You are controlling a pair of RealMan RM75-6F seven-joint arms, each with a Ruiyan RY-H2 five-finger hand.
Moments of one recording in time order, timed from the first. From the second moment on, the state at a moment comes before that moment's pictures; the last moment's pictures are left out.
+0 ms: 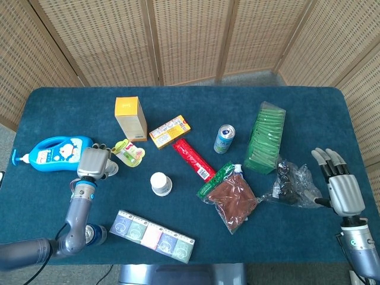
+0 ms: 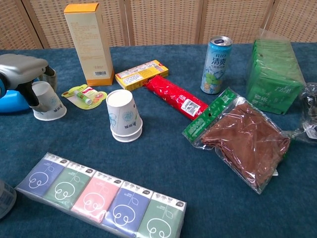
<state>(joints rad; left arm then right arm) -0.72 -1.55 -0.15 -1.49 0.70 1.17 0.82 0.24 -1.31 0.08 -1.22 -1.57 1.54 0.29</state>
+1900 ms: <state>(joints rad) -1.00 -1.44 -0.25 -2.16 0.43 1.44 0.98 0.23 -1.32 0.09 -1.21 -1.57 1.52 0.31</state>
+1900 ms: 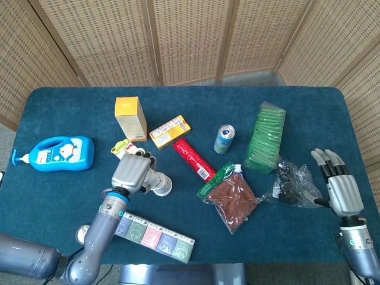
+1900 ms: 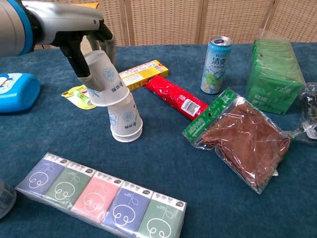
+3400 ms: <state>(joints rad) -0.99 -1.47 -0.18 -2.09 0.57 1.43 0.95 0.23 -1.32 0.09 -1.21 -1.57 1.51 0.32</state>
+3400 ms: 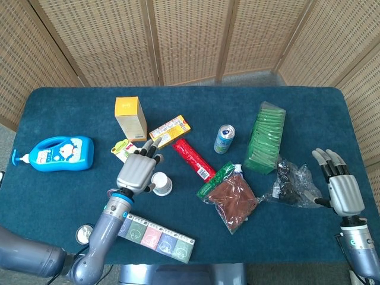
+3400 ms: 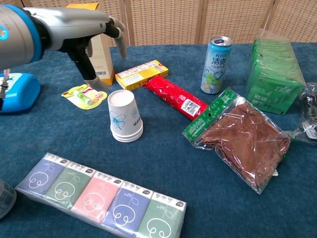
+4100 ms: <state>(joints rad) -0.65 -1.05 0.05 -2.02 1.27 1.34 0.33 0.23 -1.33 0.08 -1.23 -1.59 1.51 0.26</state>
